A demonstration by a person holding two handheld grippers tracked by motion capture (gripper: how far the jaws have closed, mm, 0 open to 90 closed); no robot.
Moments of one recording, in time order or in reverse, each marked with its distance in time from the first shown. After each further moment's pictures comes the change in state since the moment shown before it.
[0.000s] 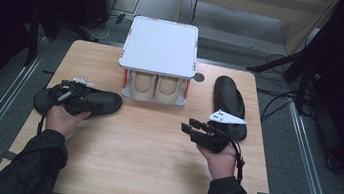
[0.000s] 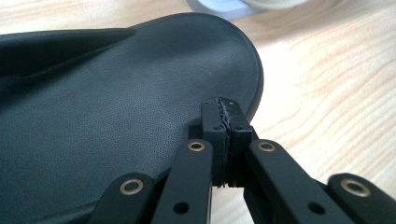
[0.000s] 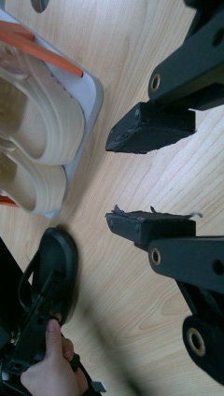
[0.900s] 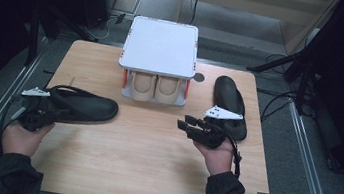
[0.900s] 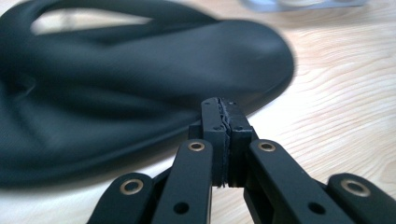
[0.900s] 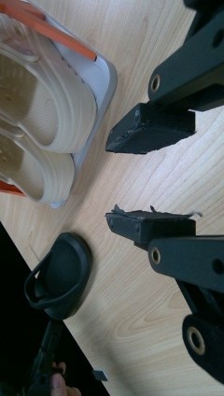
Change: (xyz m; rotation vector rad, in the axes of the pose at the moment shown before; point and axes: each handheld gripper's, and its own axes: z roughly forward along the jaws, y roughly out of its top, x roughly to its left) left arm 0.026 -0.071 -0.084 -0.131 0.121 -0.146; right arm 0.002 0.009 0.008 0.001 0.037 -0.015
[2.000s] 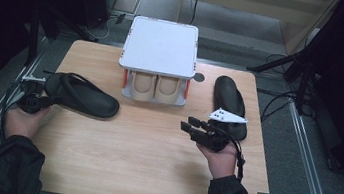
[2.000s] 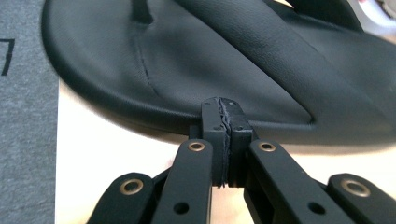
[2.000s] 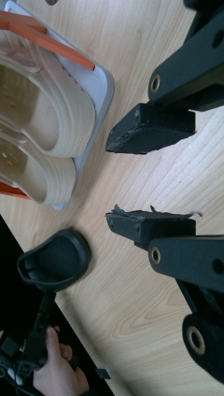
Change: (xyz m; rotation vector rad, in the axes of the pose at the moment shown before) left arm 0.062 0.037 0.048 -0.002 0.072 -0.056; right arm 0.001 -0.005 -0.012 -0.023 -0.017 0.012
